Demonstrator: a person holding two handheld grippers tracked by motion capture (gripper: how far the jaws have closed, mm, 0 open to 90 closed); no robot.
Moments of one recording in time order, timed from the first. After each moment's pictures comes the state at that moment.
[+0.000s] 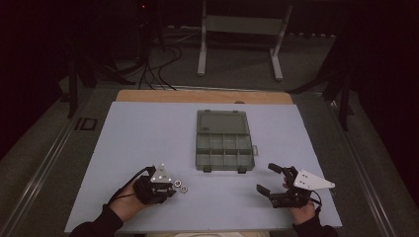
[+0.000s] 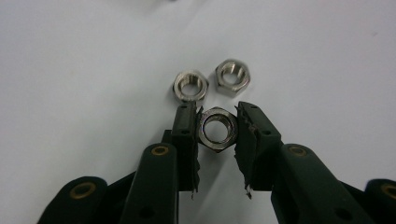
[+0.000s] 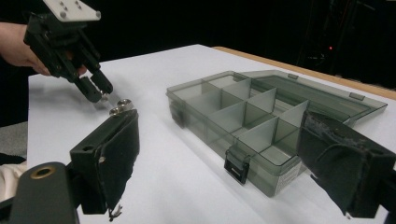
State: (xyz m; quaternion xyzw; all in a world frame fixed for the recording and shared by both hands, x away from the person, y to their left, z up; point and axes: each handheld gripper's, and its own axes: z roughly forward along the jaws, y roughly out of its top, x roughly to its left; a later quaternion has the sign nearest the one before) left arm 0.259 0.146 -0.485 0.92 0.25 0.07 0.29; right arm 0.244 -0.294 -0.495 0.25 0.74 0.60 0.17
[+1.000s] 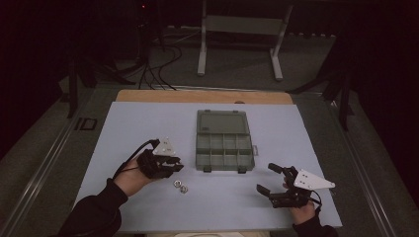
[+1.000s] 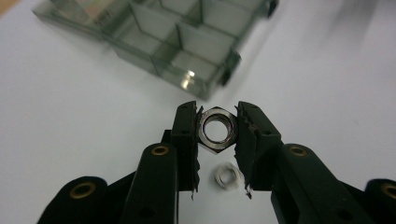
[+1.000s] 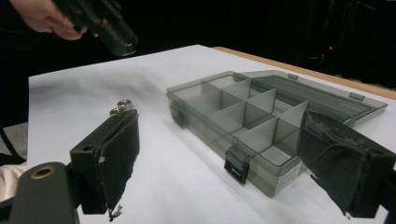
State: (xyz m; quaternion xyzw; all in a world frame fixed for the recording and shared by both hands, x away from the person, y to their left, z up) left arm 0.306 0.130 -0.424 0.91 0.23 0.10 0.34; right arm 0.244 -0.294 -0.495 0.25 0.74 0.60 0.17
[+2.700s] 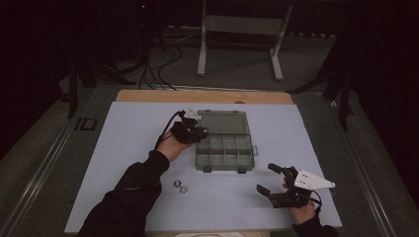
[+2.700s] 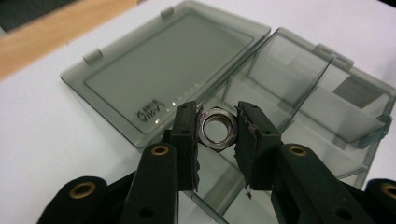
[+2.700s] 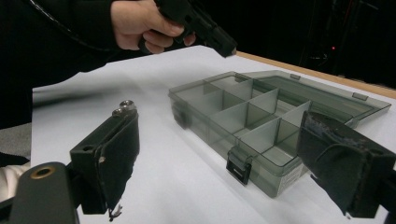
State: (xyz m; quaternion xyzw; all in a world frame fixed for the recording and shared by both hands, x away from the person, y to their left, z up) left arm 0.415 0.064 -0.455 0.86 0.33 0.10 0.39; right arm 0.244 -0.294 -0.495 0.25 0.74 0.60 0.16
